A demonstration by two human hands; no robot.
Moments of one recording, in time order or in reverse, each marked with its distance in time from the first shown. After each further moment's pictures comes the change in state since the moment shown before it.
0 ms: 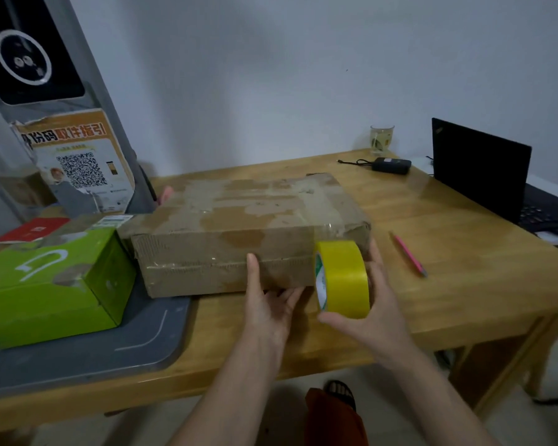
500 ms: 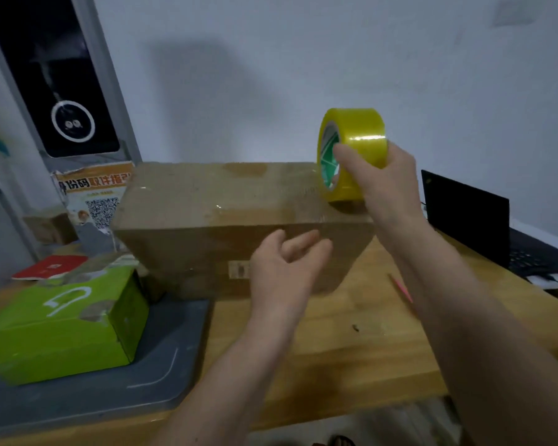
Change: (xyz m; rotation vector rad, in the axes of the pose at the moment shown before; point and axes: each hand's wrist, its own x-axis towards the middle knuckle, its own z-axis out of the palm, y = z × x) left_hand -0.108 0.042 0.096 0.980 -0.257 0.733; right_hand 0.122 -0.165 -0.040 0.257 0.319 -0.178
